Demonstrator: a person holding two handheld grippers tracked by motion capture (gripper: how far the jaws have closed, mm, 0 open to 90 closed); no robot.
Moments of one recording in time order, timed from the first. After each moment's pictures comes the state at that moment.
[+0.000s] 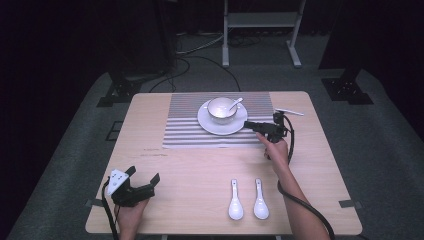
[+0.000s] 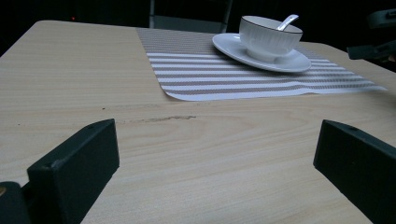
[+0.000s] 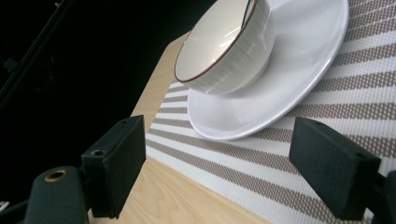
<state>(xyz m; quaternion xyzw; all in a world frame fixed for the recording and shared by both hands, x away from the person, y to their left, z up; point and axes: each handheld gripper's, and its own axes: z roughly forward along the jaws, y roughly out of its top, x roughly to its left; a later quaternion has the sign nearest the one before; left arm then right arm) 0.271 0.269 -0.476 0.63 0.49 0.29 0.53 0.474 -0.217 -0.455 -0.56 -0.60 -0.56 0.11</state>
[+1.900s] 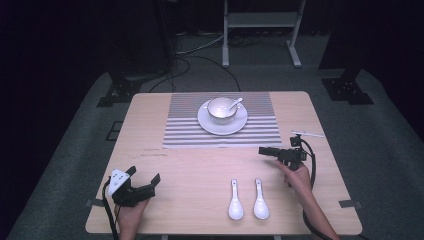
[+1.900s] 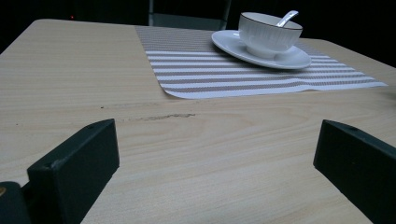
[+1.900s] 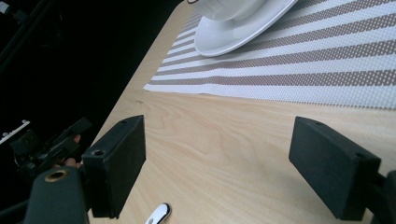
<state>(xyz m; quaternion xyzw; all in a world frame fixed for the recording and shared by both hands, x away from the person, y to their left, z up) 0.272 0.268 -0.477 0.64 0.48 0.29 0.52 0.392 -0.259 -0.468 -0.52 -0.64 -0.55 0.11</state>
